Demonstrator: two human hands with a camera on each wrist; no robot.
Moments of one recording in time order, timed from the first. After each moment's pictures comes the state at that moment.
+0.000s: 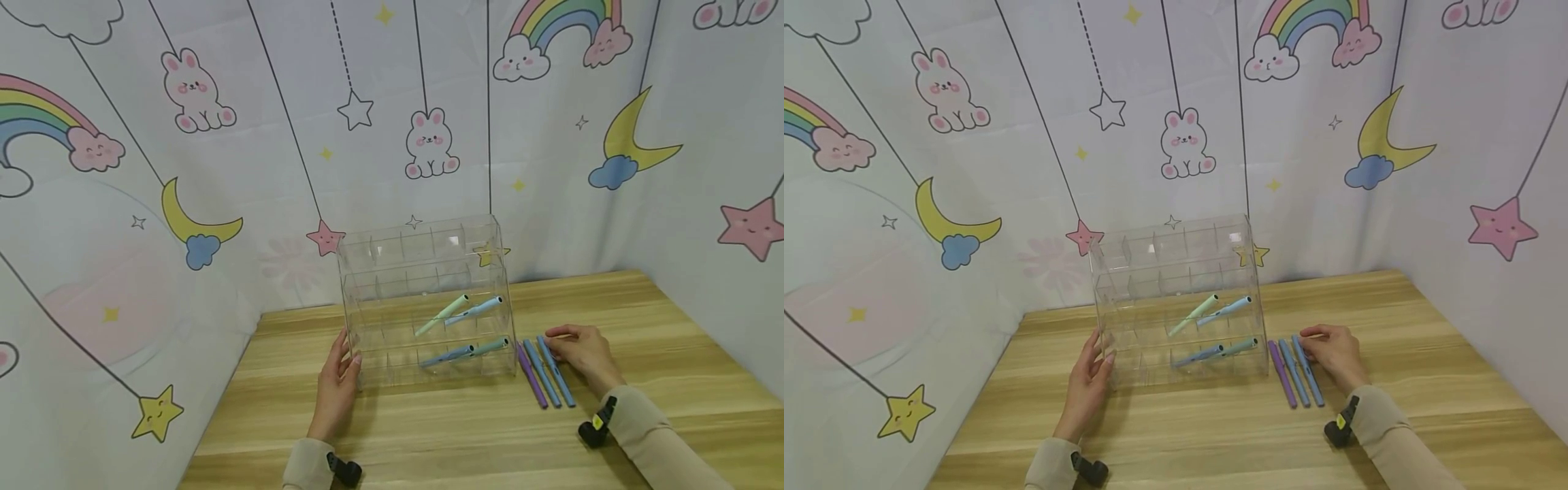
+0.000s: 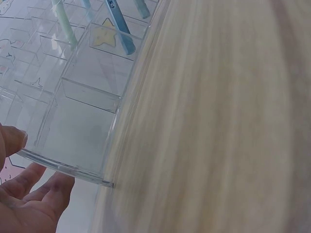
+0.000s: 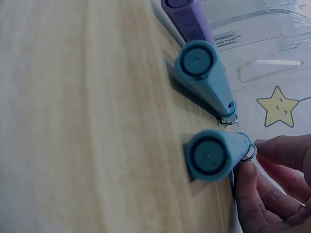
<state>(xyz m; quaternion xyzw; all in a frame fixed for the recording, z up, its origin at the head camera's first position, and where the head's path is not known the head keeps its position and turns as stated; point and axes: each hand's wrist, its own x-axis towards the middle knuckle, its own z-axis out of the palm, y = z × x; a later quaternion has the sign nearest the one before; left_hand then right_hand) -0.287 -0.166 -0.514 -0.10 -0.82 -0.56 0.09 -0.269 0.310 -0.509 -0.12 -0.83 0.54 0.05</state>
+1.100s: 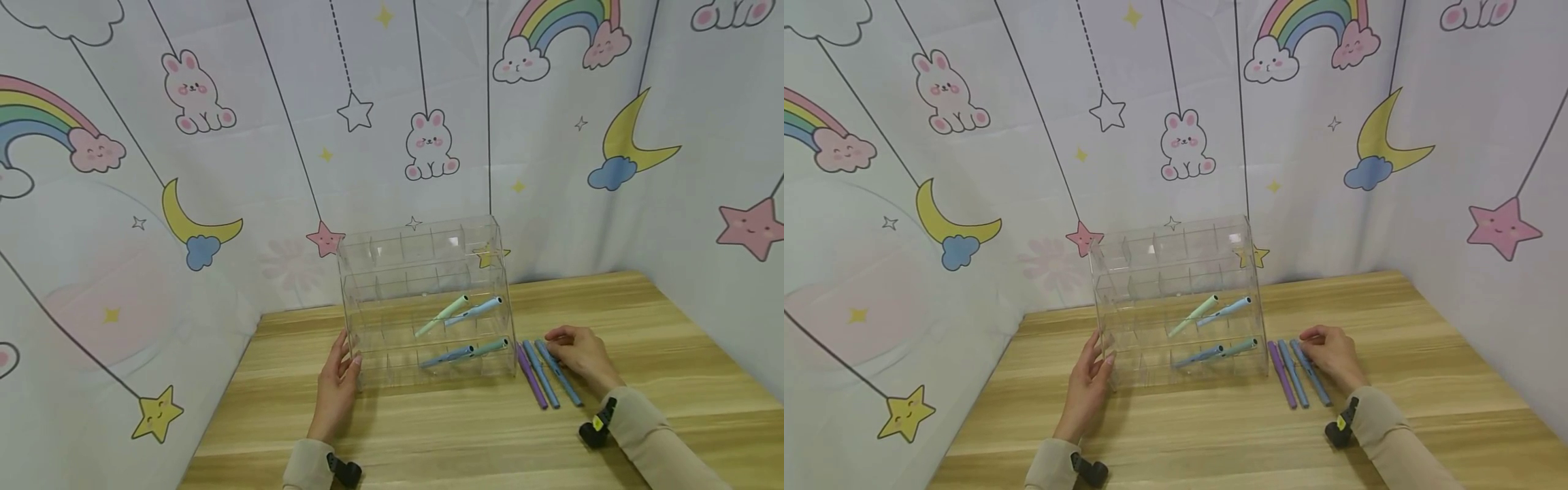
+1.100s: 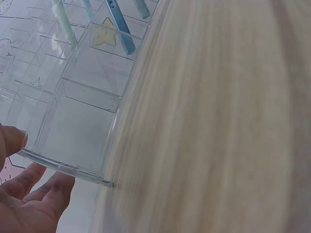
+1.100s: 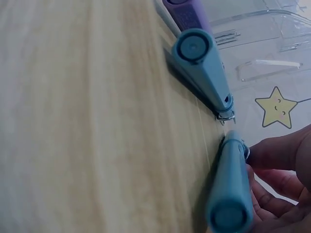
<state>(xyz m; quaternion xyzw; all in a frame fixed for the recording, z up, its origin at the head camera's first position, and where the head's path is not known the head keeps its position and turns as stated) -0.287 -0.168 -0.517 -0.10 -0.81 -0.57 0.09 -0.269 0.311 -0.510 -0.08 -0.88 0.46 0.05</state>
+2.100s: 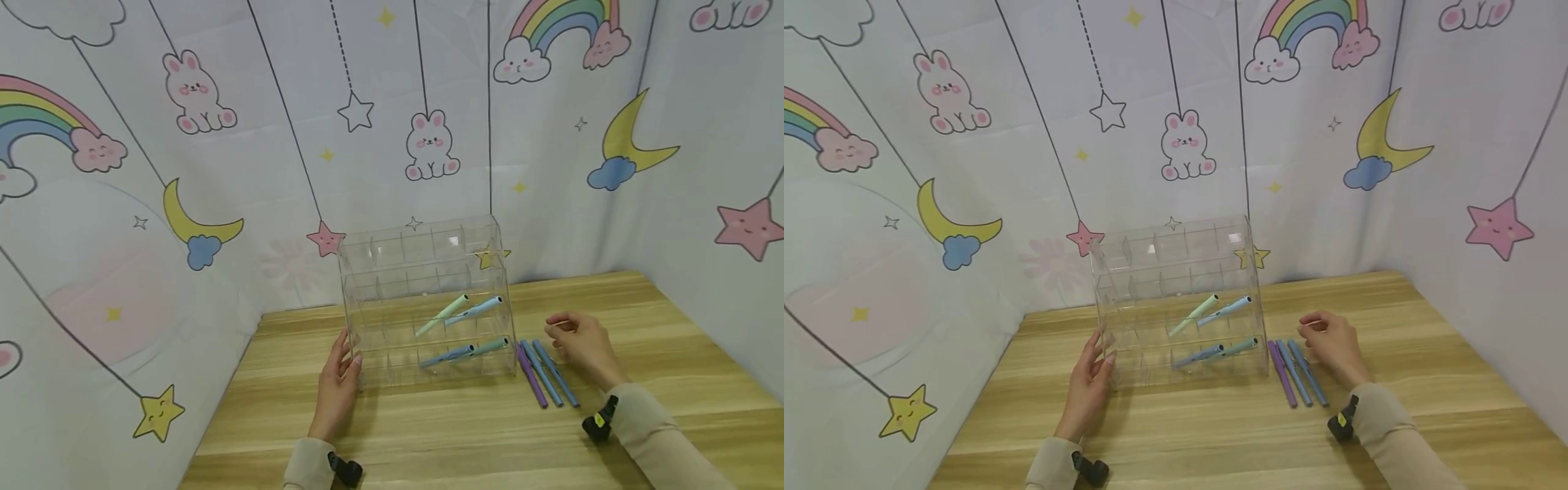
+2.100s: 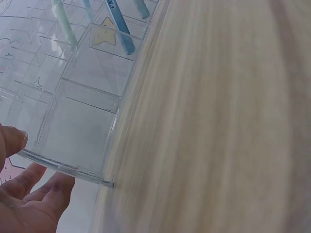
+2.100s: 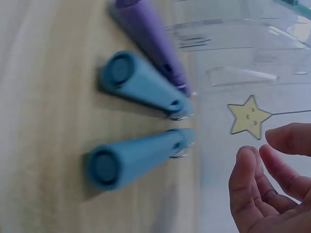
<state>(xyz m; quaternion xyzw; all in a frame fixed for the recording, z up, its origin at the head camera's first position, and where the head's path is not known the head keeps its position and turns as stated) -0.284 -0.168 -0.514 -0.10 -0.81 -0.57 0.08 -0.257 0.302 -0.479 -0.07 -0.87 0.49 0.08</state>
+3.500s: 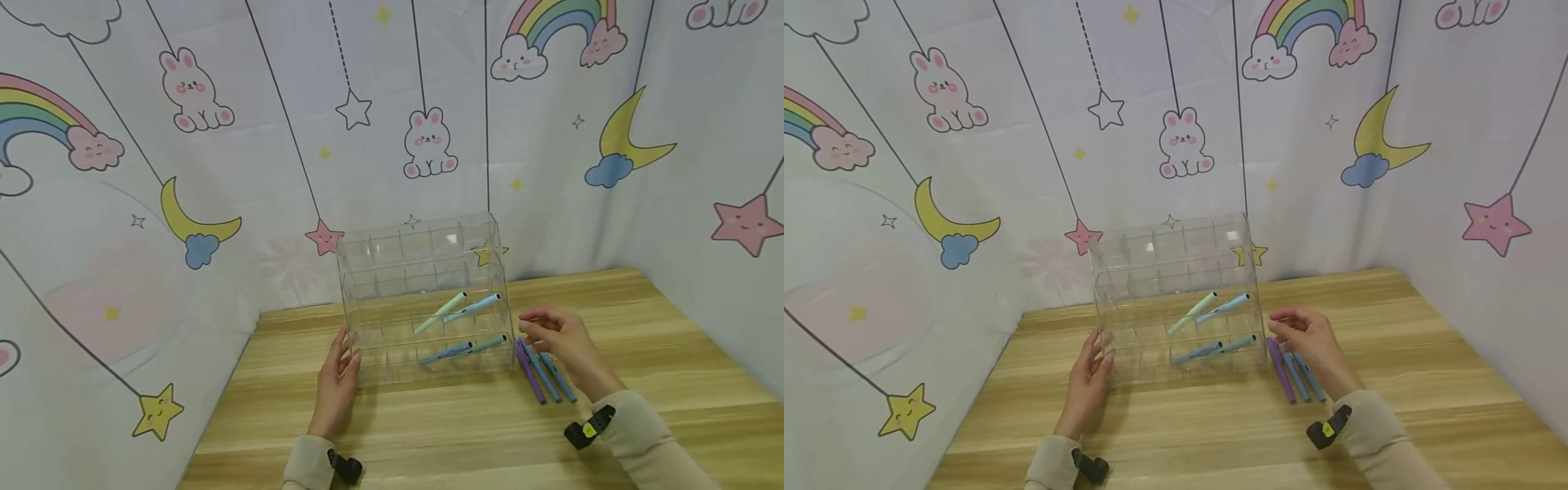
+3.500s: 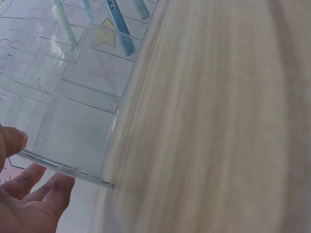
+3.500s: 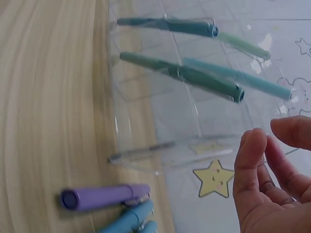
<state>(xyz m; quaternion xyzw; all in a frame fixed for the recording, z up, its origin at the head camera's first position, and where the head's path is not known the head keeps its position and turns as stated) -0.286 -0.168 -0.516 -0.10 -0.81 -0.57 0.09 -0.238 0.258 -0.444 -0.03 -0.76 0.64 0.04</state>
